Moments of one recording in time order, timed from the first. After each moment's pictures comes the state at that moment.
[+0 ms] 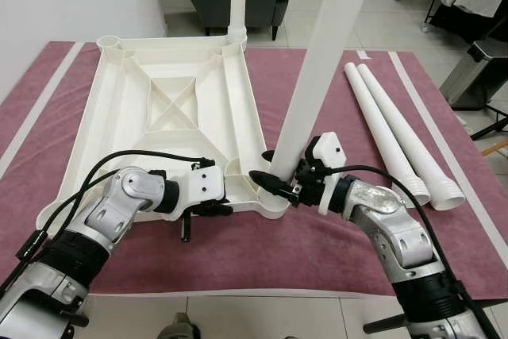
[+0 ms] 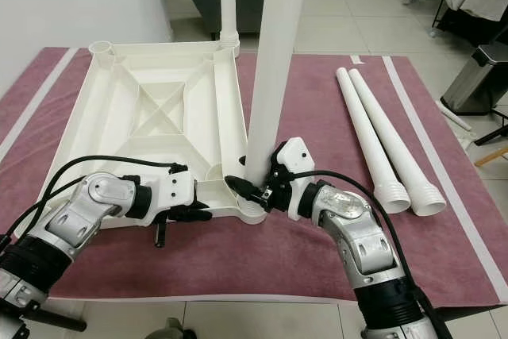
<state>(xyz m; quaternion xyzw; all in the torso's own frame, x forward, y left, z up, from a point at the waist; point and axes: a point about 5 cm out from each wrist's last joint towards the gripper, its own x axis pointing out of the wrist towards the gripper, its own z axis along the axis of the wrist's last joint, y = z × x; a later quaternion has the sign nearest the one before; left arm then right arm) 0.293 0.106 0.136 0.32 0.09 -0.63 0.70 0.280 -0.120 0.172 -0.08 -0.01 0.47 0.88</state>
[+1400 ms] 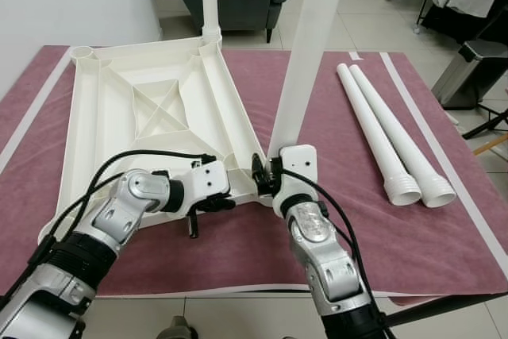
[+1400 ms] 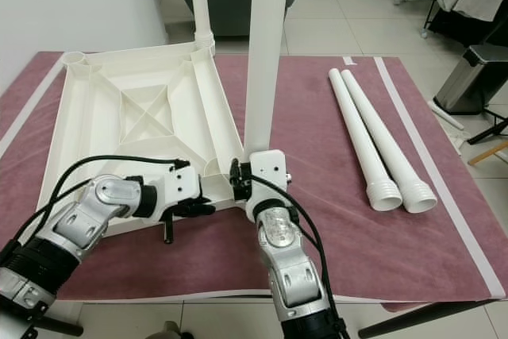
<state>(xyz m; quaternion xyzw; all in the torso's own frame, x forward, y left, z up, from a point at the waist) 0.297 0.099 0.133 0.29 0.11 -0.61 0.73 0.277 -0.083 0.142 -0.03 0.02 0.08 1.00</state>
